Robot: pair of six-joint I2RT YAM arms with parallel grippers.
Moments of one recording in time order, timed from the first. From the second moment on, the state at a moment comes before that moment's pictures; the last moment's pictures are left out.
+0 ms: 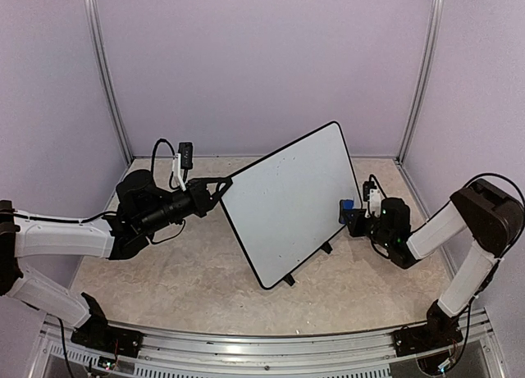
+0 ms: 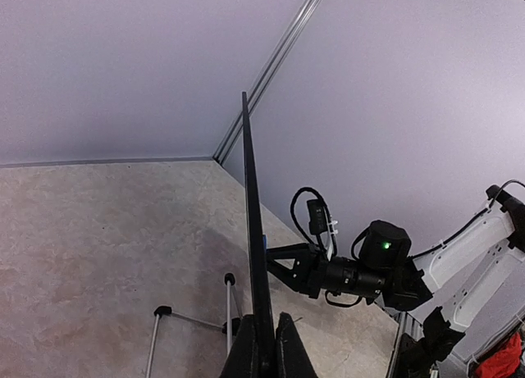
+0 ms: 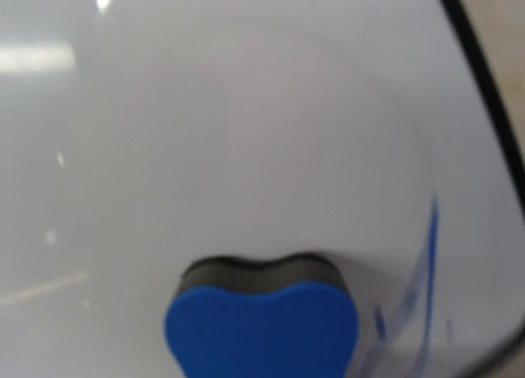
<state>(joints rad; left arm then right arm) -0.76 1.32 0.63 0.74 0.18 -0.52 0.42 1.68 0.39 0.98 -0.02 0.33</state>
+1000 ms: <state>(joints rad) -0.76 1.32 0.63 0.74 0.18 -0.52 0.41 1.65 0.46 0.91 0.03 0.30</state>
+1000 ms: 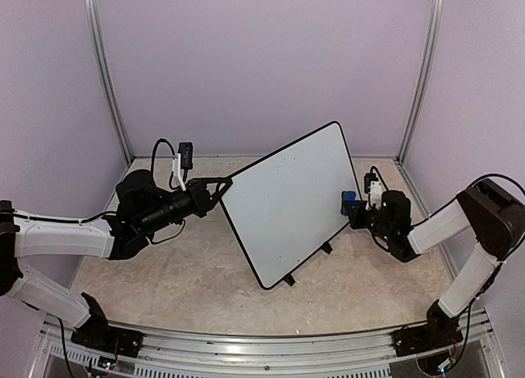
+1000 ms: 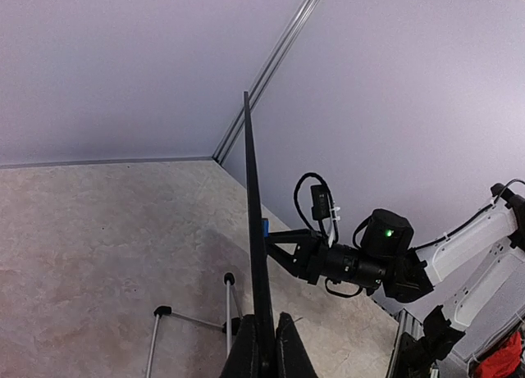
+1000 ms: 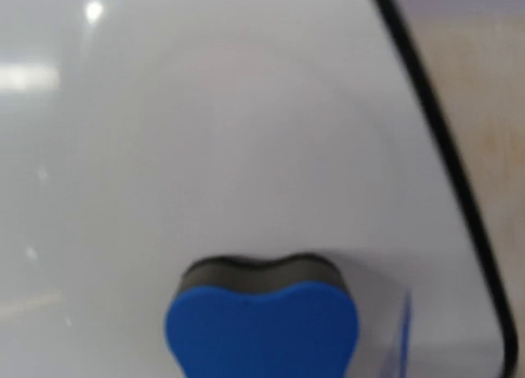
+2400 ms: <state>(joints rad) -0.76 1.32 0.63 0.74 0.20 -0.51 0.32 1.71 0.46 1.12 -0.07 0.38</state>
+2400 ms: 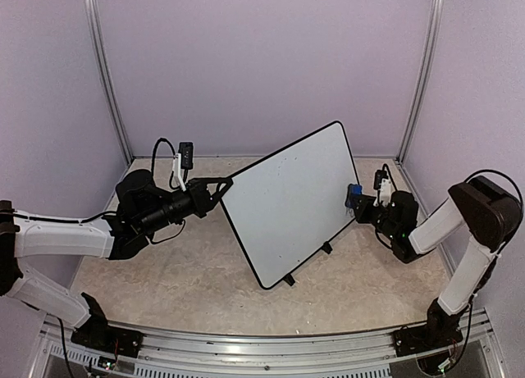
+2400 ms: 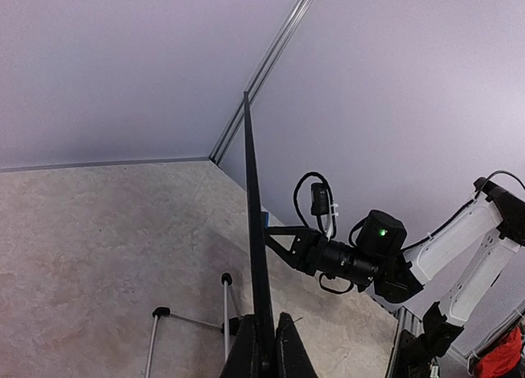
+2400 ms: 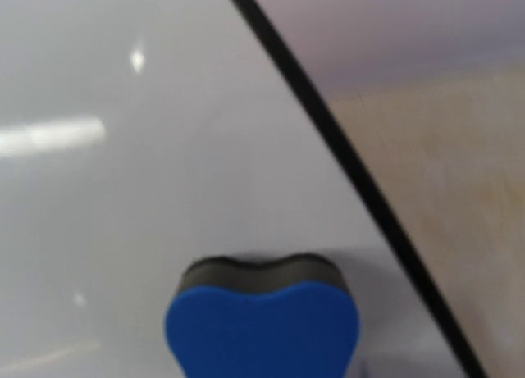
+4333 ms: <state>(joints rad) -0.76 1.32 0.63 0.74 0.20 -0.51 0.23 1.79 0.44 1.18 -0.12 0.45</state>
